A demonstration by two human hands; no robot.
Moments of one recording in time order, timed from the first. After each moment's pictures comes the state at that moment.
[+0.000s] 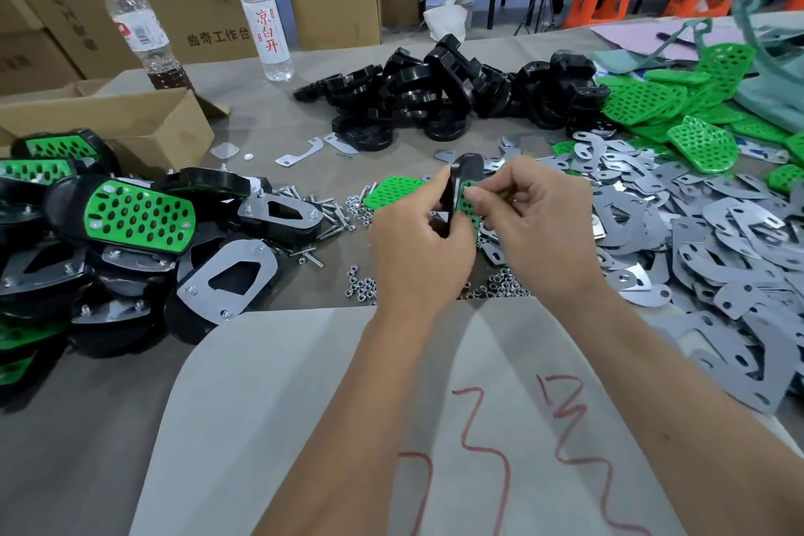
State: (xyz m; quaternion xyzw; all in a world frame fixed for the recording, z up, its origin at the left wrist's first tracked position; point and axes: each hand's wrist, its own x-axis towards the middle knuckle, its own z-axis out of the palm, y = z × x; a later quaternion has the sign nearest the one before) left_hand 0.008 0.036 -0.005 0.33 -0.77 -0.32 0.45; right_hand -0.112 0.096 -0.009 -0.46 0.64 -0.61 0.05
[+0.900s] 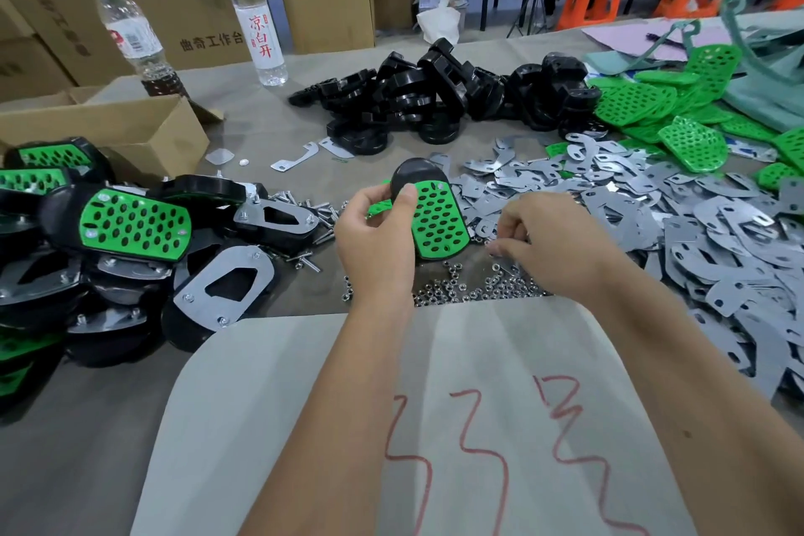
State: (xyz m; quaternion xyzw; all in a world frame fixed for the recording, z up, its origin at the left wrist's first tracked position) left_hand 0.008 0.015 -0.013 0.43 -0.45 -0.61 0.50; right_hand -0.144 0.113 -0.002 -0.53 0.82 -0.19 0.08
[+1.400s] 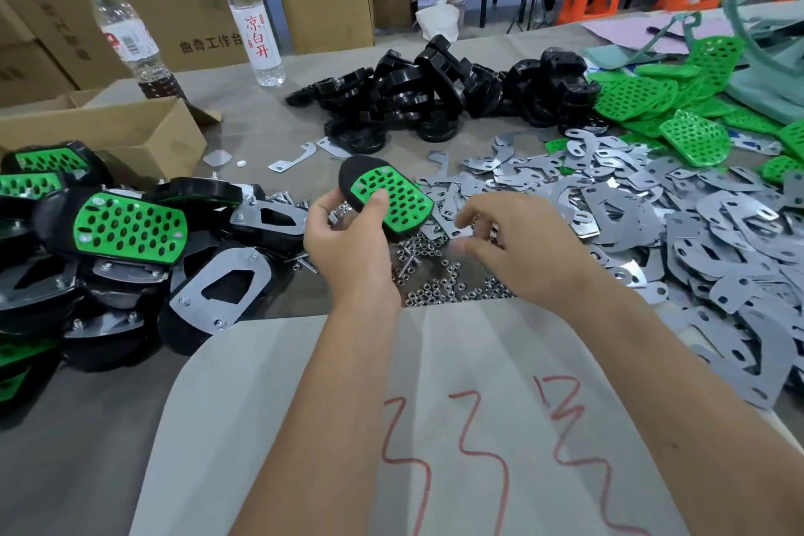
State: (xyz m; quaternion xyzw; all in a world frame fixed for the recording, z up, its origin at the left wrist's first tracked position) left_hand 0.015 0.003 -0.013 0.44 -0.34 -0.62 0.55; right_hand -0.122 0.105 -0.011 -0.57 0.76 -0.30 0.08
